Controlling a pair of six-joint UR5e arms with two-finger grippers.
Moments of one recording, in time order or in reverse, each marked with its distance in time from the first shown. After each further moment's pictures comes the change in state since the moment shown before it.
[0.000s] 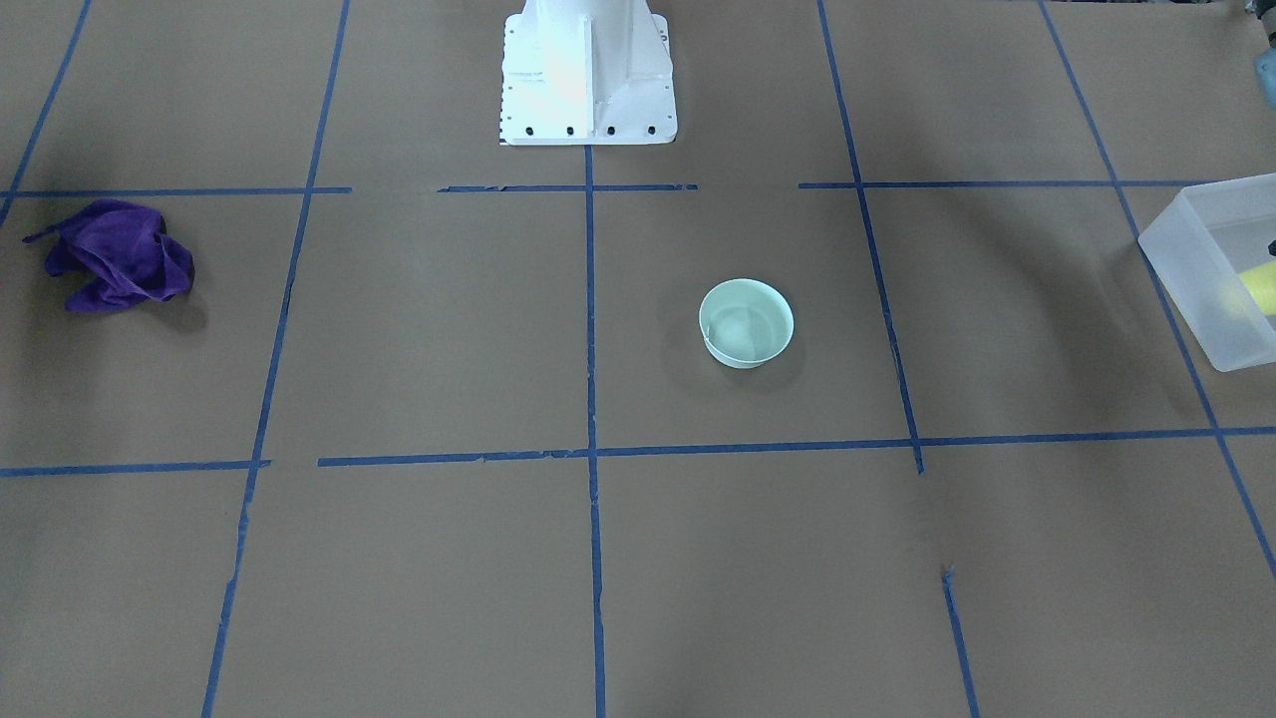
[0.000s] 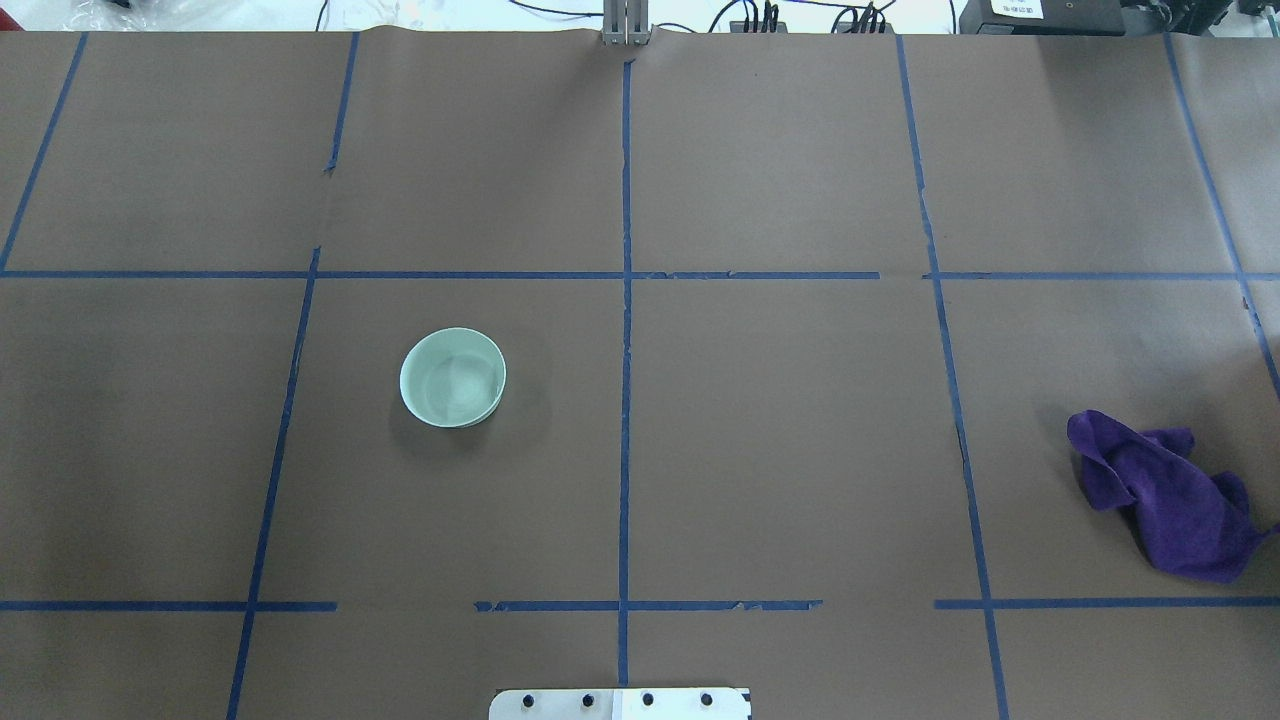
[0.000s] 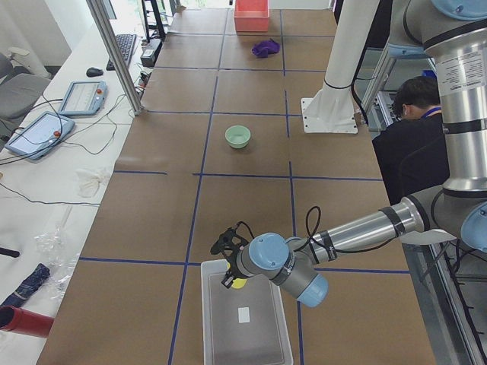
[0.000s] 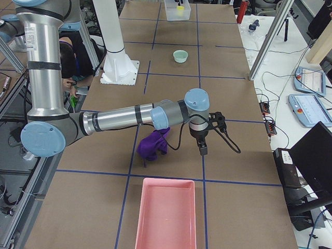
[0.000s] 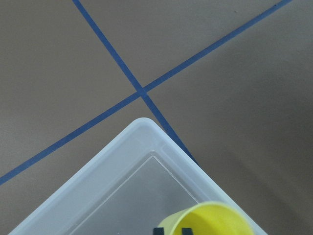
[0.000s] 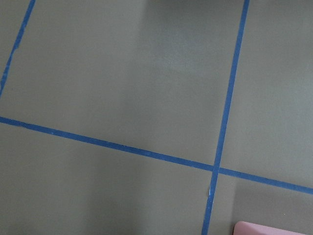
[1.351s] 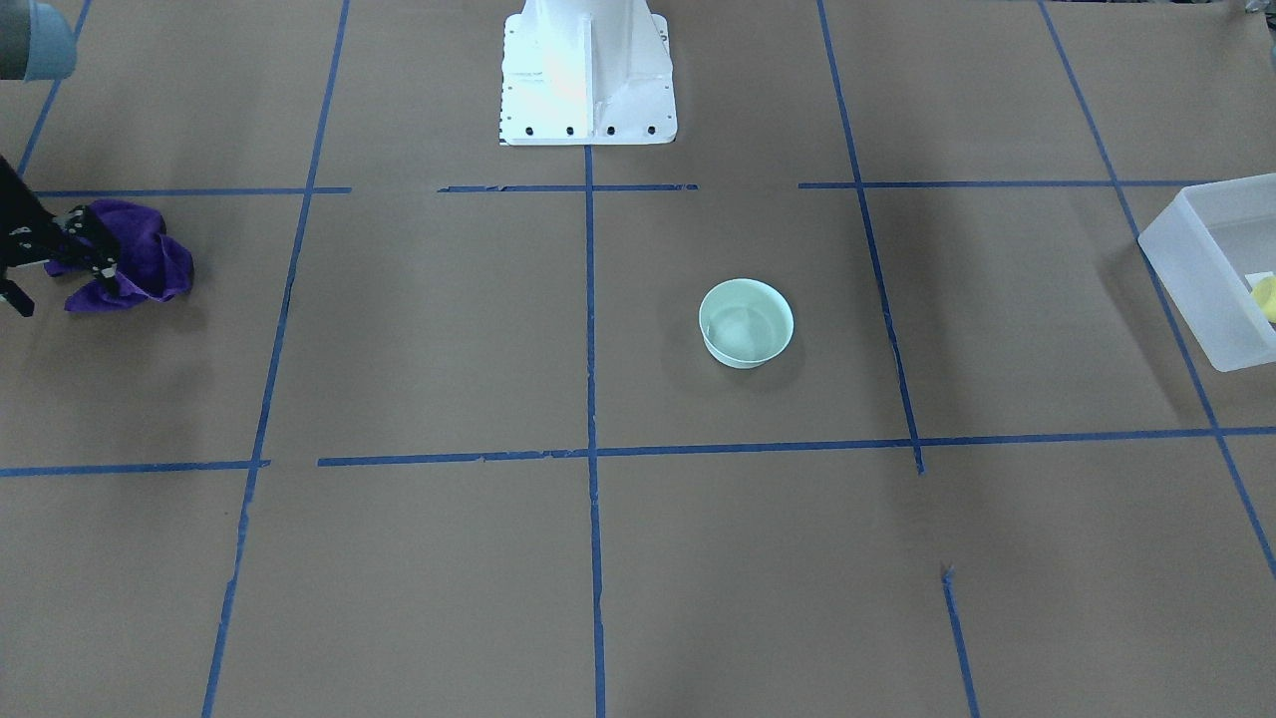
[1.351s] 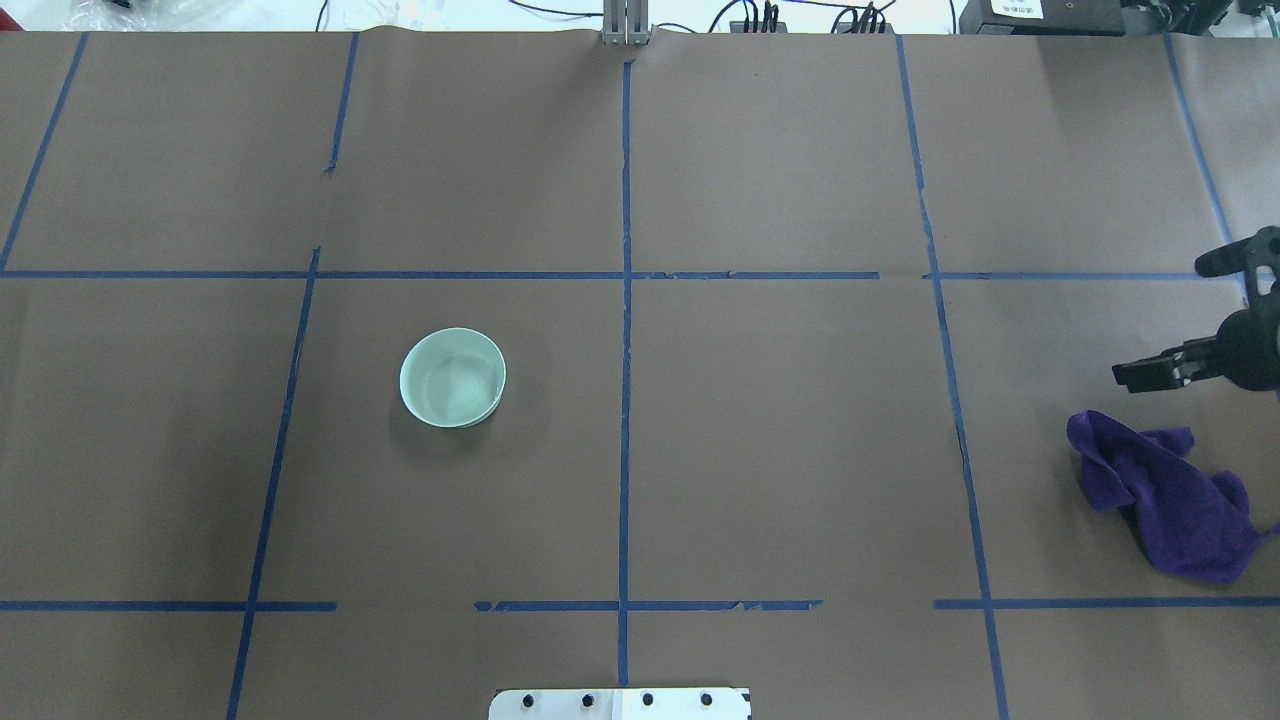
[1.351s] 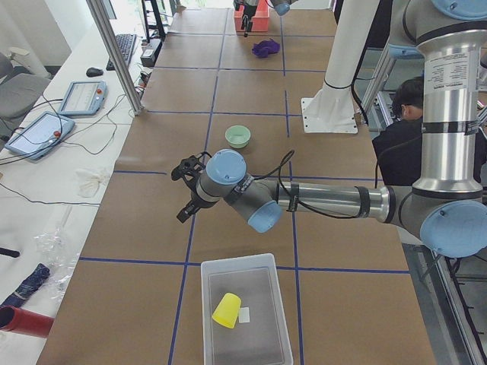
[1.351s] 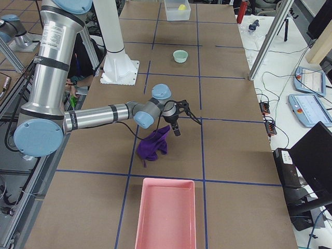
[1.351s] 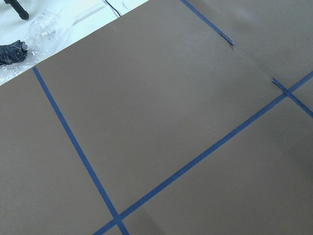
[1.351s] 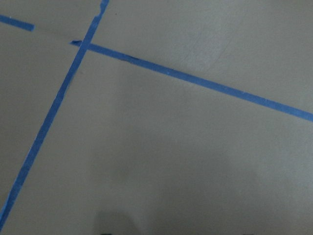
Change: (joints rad) left arm 0.001 -0.175 -0.303 0.344 0.005 -0.082; right arm -0.599 -0.263 0.141 0.525 -0.360 0.536
